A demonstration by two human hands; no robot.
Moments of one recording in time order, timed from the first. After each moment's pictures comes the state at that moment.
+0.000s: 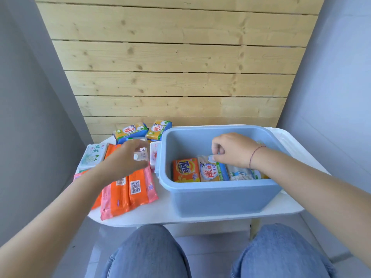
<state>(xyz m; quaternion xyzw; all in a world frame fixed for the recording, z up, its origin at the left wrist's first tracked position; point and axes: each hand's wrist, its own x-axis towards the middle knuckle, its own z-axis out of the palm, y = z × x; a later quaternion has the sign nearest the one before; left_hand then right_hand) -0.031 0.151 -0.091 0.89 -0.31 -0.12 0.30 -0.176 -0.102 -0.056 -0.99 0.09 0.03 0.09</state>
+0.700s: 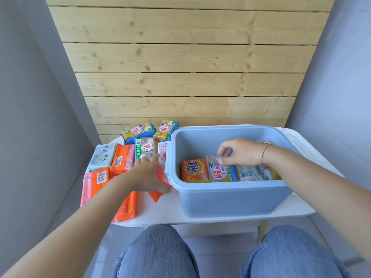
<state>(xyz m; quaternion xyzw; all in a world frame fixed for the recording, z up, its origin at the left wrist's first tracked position) -0.029 0.134 -0.141 0.94 -0.31 -0.16 0.03 -0.168 -0.110 -0.068 -0.96 0.12 0.10 0.25</state>
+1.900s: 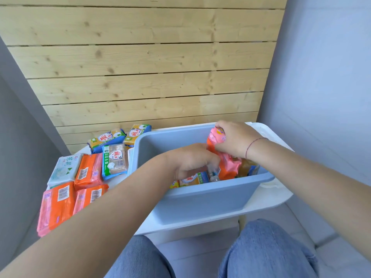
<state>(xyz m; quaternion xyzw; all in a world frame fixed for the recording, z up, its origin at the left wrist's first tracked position) -0.142 -0.015 -0.053 0.69 -0.33 -0.49 0.43 -0.203 -0.137 -0.042 -0.95 0.28 -0.06 0.13</state>
